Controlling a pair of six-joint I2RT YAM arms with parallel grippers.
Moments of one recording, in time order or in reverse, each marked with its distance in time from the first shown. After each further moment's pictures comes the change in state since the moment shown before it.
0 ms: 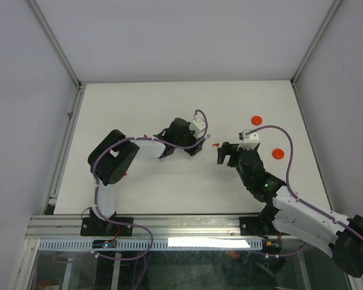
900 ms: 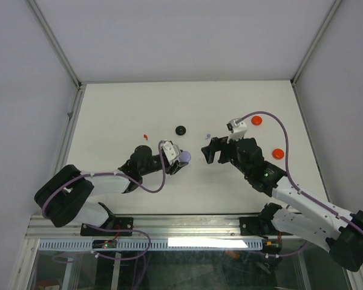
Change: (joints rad) left arm -0.019 -0.564 -0.684 0.502 0.135 0.100; right arm 0.000 0.071 0.186 -0.120 -0.327 0.022
